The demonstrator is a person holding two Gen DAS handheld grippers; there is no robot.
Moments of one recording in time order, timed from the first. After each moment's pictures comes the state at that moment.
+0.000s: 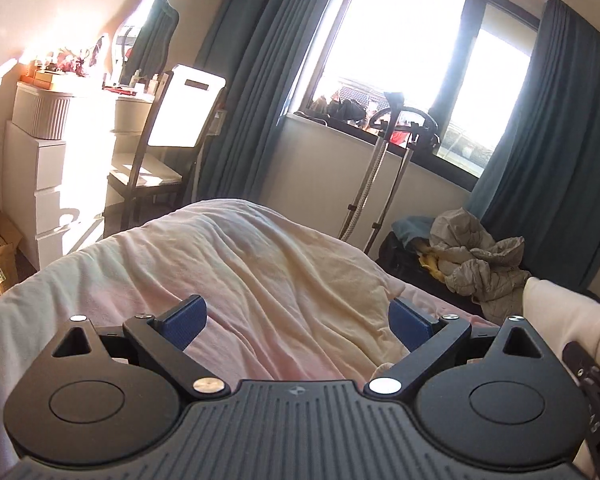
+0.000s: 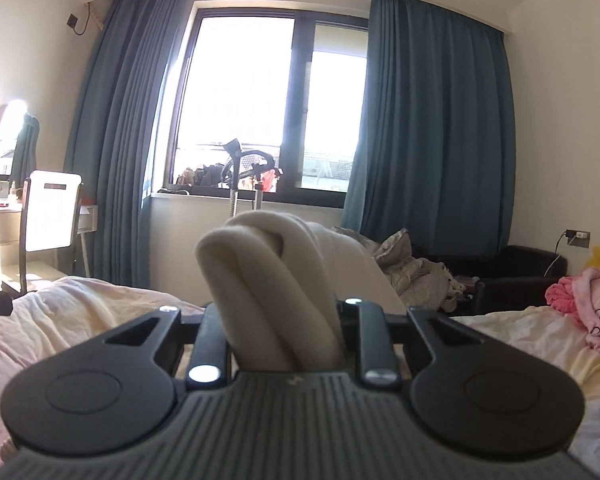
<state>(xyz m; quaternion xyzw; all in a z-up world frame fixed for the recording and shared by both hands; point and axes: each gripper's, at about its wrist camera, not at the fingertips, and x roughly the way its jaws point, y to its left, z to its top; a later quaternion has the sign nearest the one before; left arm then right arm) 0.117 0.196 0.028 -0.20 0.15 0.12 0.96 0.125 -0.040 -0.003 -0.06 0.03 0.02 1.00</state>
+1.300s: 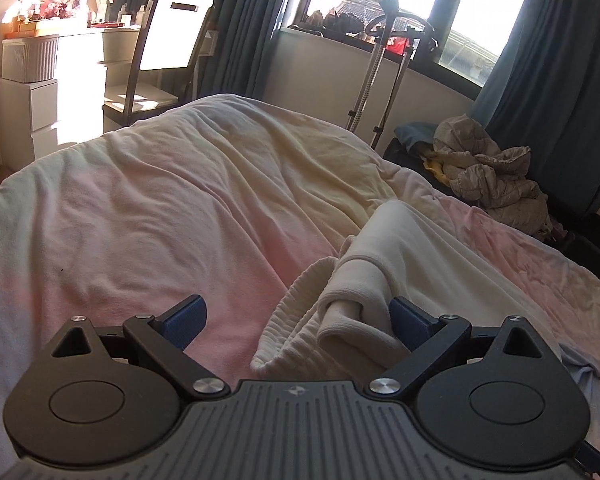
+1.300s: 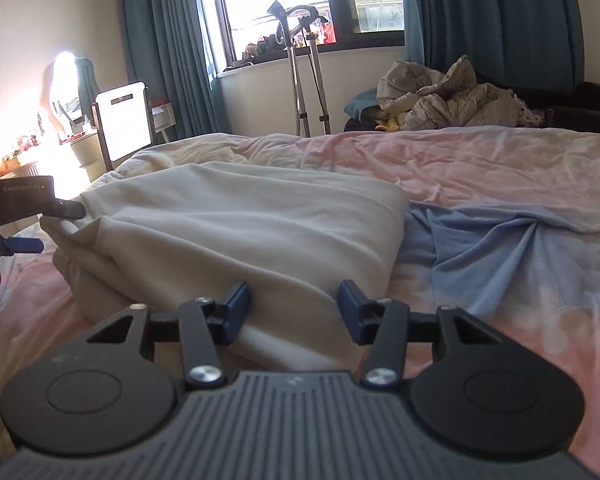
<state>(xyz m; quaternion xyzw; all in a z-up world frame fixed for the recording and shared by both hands) 0.113 0.132 -0.026 -0.17 0.29 0.10 0.94 0.070 -0.186 -0.079 0.04 0.26 0.15 0.95</state>
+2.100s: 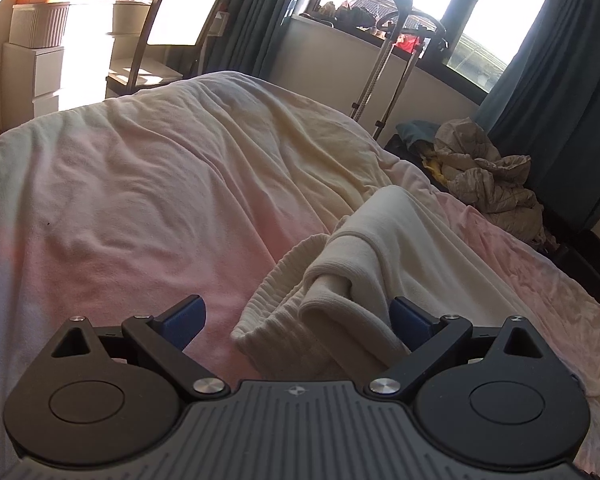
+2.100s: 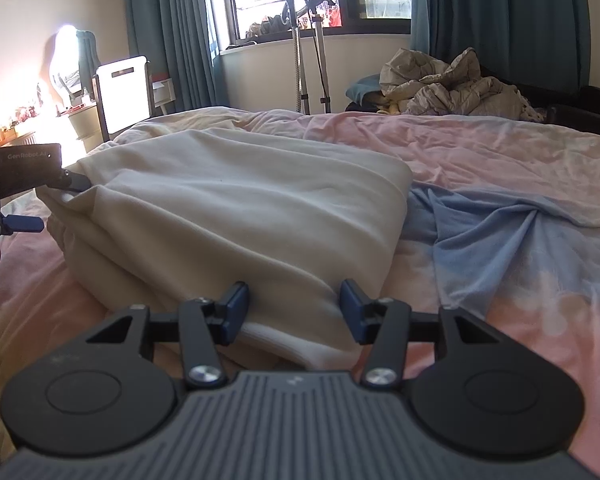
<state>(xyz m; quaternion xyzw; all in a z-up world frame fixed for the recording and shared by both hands) 0.113 0.134 -0.037 -0.25 0.31 0.07 0.91 0.063 -0.184 -0.088 0.03 0.27 0.15 0.95</state>
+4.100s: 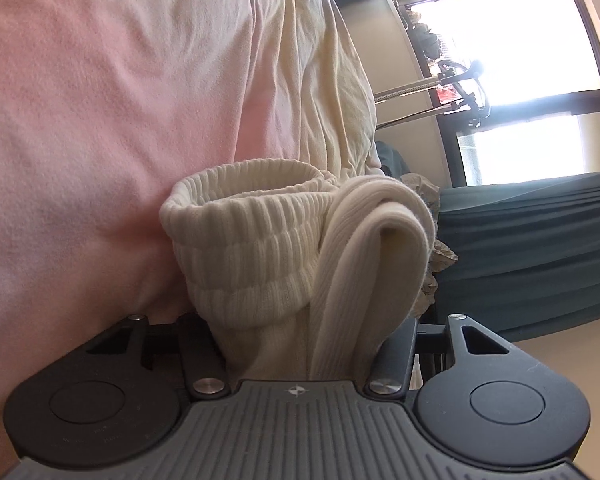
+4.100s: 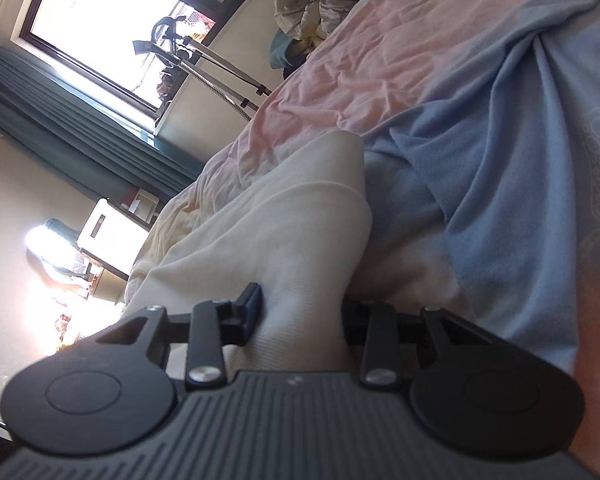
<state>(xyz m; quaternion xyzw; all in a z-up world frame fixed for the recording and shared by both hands) 0.114 0.149 -0.110 -0.57 0.28 0.02 0.77 0.197 -0.257 -0.115 0.40 0.32 0.12 0.85</state>
